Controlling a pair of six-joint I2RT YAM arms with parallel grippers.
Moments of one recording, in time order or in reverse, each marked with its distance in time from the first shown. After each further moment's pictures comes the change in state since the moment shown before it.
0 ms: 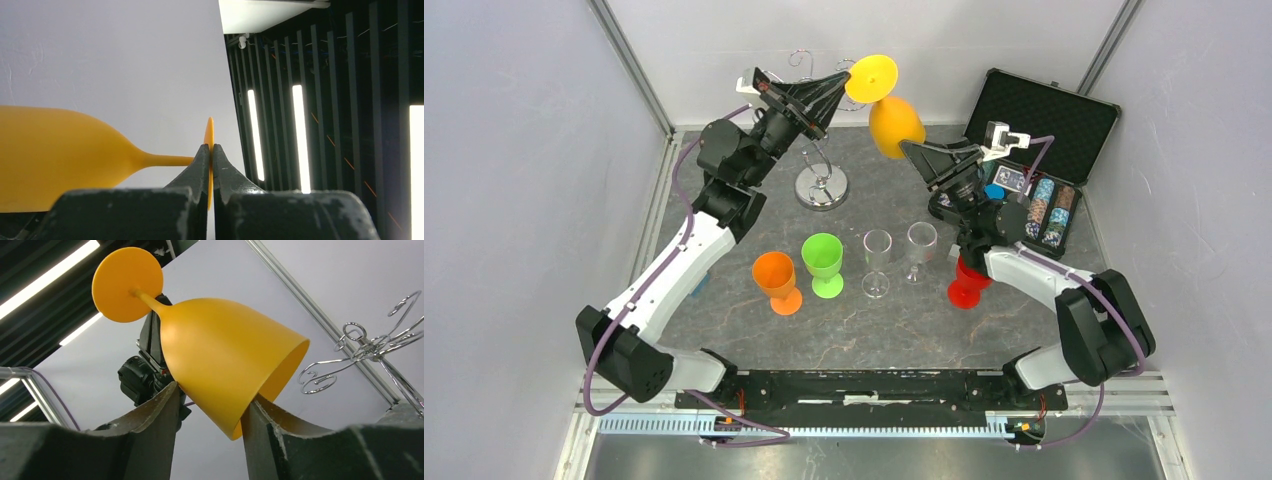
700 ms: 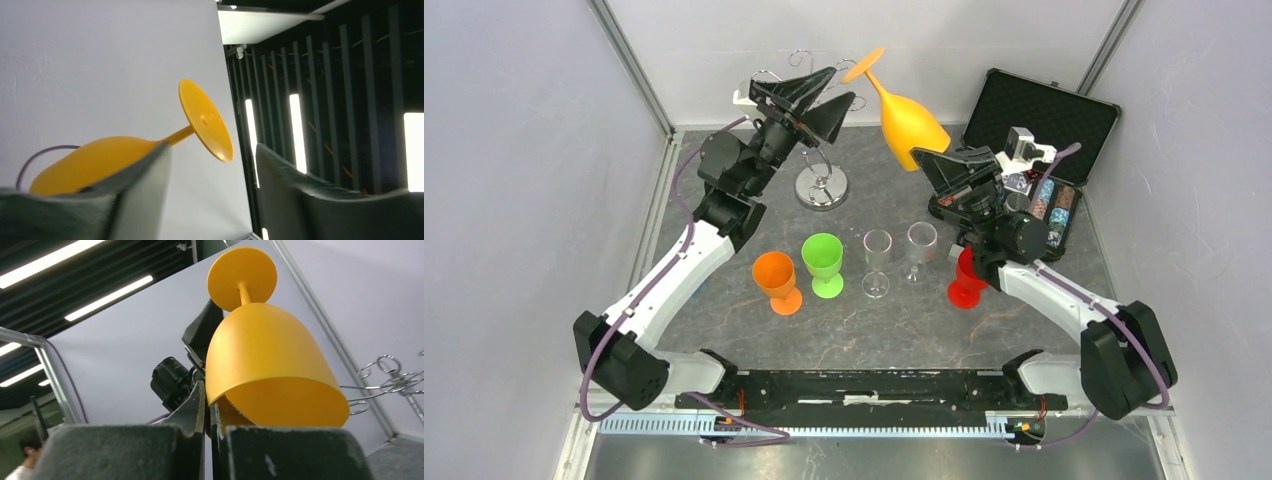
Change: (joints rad) left arm 0.003 -0.029 -0.074 0.040 -0.068 -0.011; right arm 0.017 -0.148 -0.023 0.003 -0.043 -0.074
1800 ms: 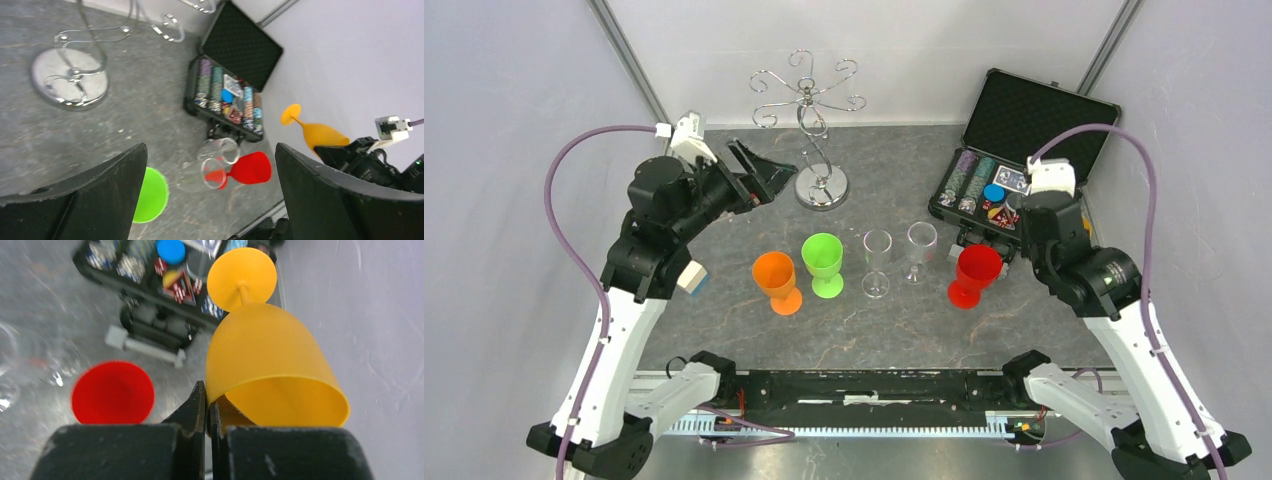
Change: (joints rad) left arm 0.179 -0.370 0.044 -1.017 0.055 1.183; right arm -0.009 -0.411 0.526 -2.488 0.949 -1.015
